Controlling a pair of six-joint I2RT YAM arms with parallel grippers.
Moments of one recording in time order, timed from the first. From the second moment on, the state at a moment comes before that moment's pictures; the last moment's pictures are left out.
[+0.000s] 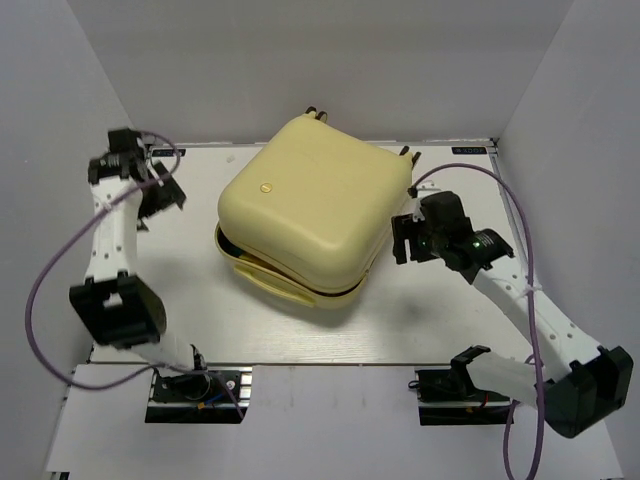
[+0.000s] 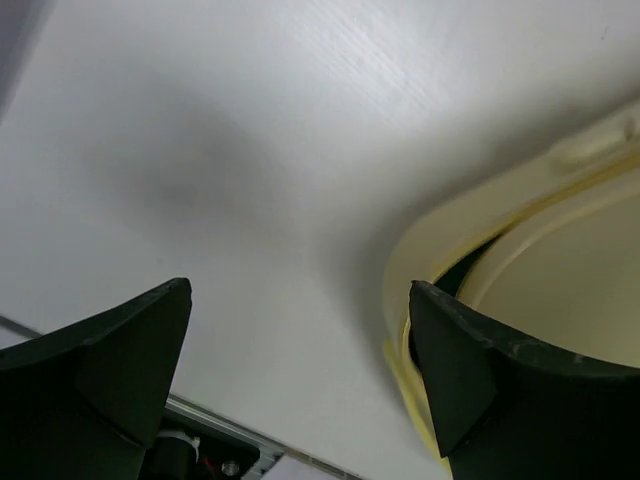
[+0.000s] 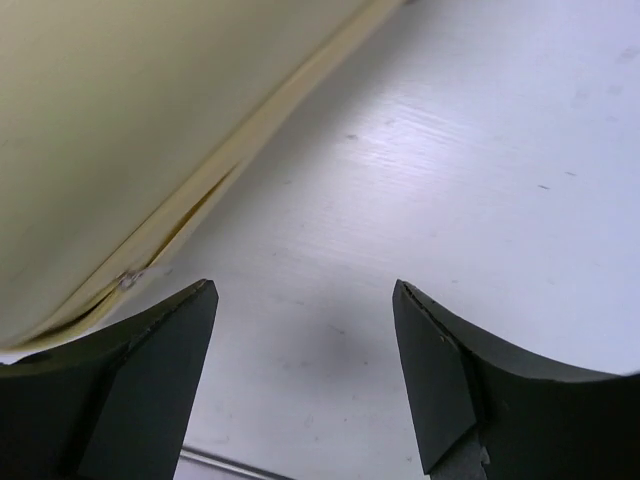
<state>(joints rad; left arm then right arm) 0.21 1.63 1.72 -1.15 -0.13 -0.40 0.51 1.11 1.01 -0.72 0.05 0.16</state>
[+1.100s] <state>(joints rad) -0.59 1.07 0.70 -0.73 -0.17 -1.14 0.11 1.75 1.41 -0.39 0.00 0.20</state>
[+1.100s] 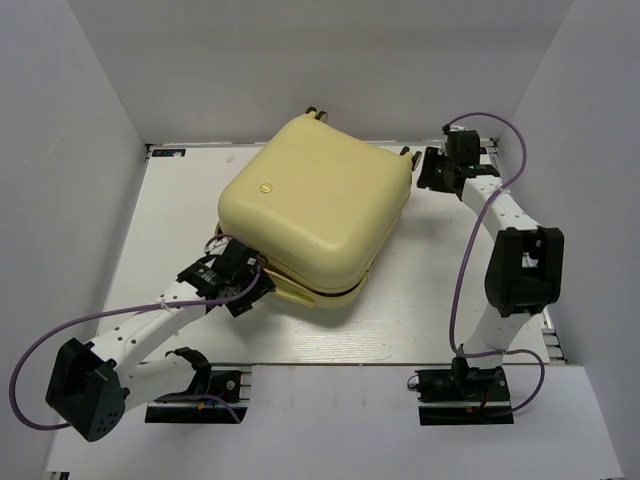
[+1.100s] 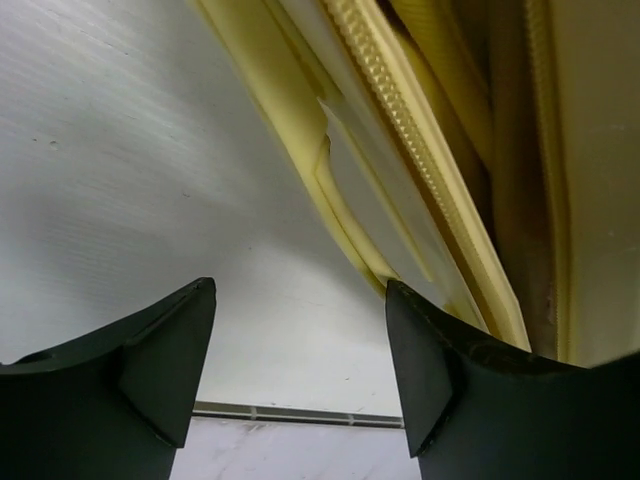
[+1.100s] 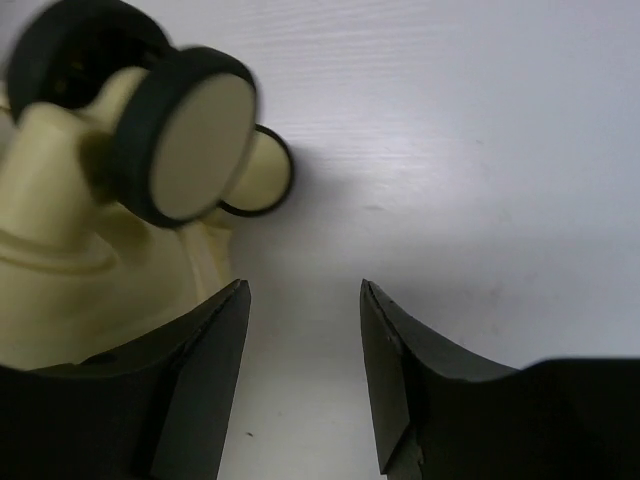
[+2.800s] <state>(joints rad) -0.56 1.19 0.57 -0.17 -0.28 -1.41 0.16 1.81 1.31 -0.01 -0.31 0.05</state>
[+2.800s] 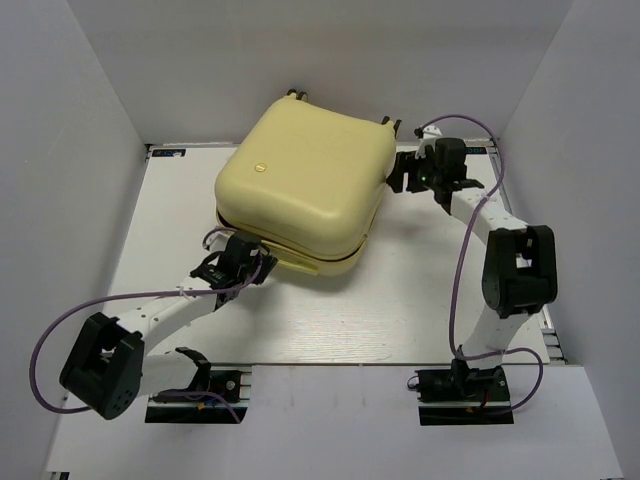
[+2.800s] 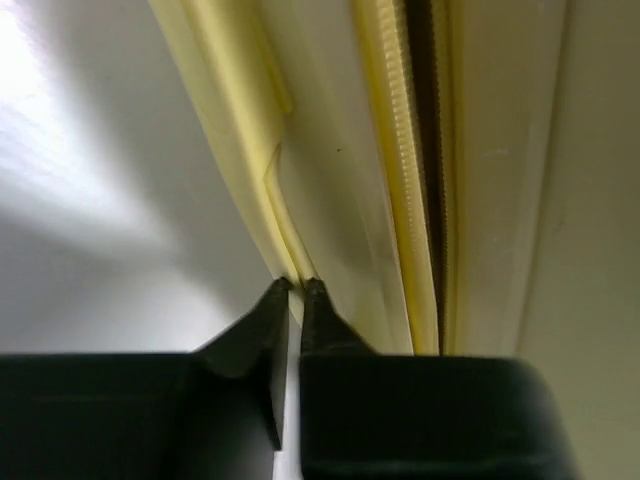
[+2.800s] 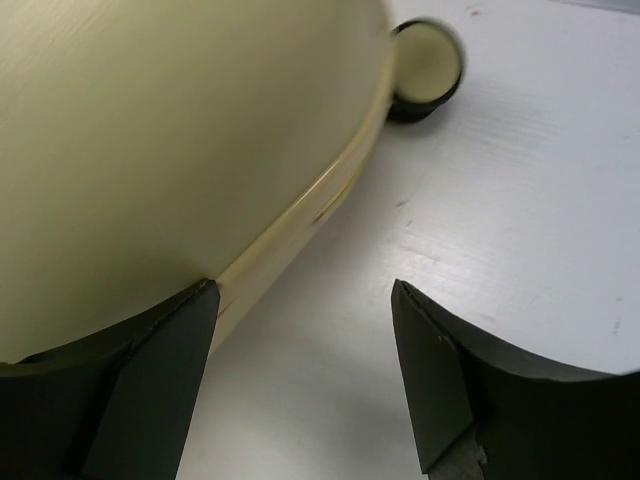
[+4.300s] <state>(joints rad) -0.23 1.09 0.68 -0.48 -0.18 -1.13 0.19 1.36 1.05 -0.12 -0.14 0.03</state>
